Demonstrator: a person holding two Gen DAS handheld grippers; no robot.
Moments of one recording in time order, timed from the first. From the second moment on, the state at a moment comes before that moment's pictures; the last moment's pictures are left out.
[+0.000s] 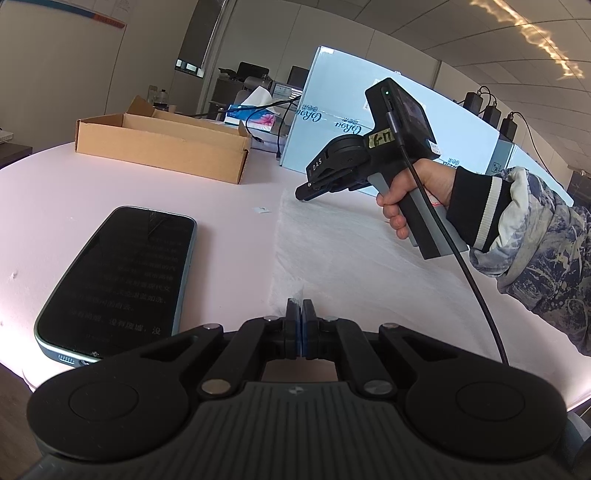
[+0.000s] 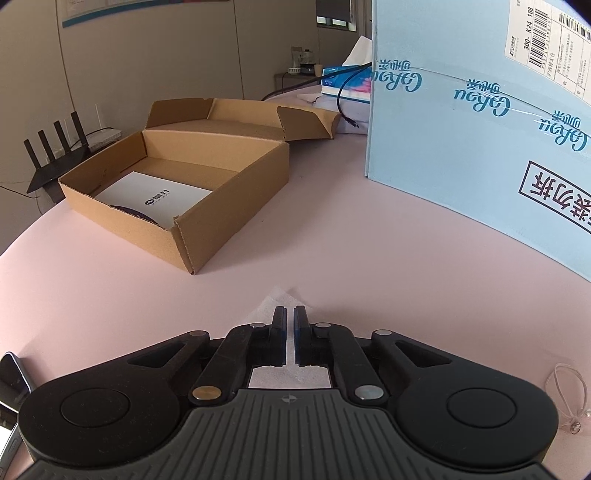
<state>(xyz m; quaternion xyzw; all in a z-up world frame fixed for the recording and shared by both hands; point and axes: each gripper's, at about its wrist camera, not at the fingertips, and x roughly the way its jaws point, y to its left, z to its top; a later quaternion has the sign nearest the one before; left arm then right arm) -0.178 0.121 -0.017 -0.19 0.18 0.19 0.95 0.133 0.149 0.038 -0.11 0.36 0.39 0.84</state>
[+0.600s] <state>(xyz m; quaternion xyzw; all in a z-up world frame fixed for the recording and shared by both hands) -0.176 0.117 -0.017 -0.18 0.18 0.18 0.95 0.128 0.152 0.032 -0.07 0.40 0.42 0.81</state>
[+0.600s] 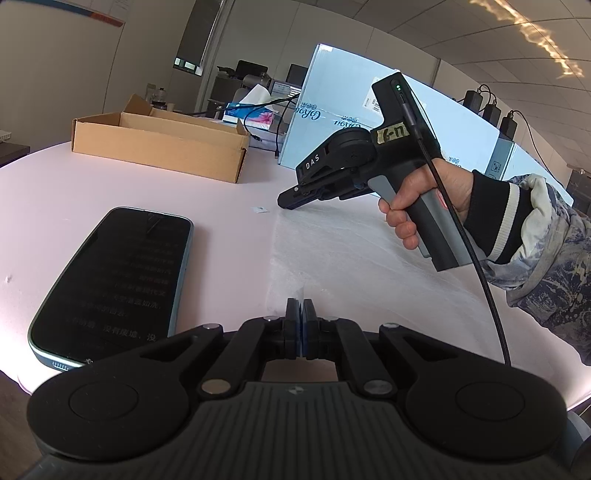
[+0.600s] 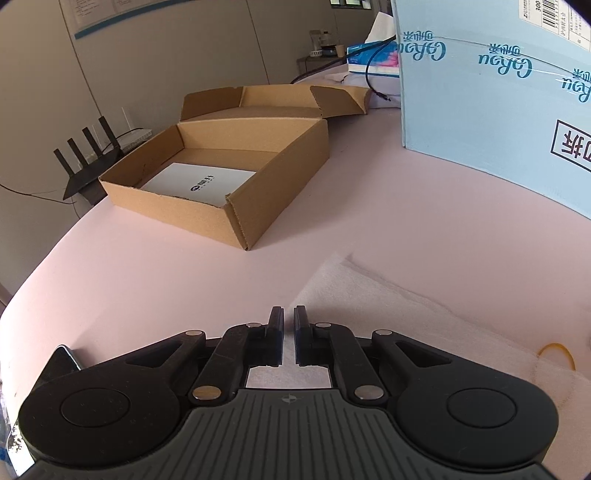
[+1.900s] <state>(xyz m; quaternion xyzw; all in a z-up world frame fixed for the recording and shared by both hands) -0.168 0.115 -0.007 -0.16 0.21 0.18 0.95 -0.017 -0.102 0.024 0.00 0.33 0.40 0.86</state>
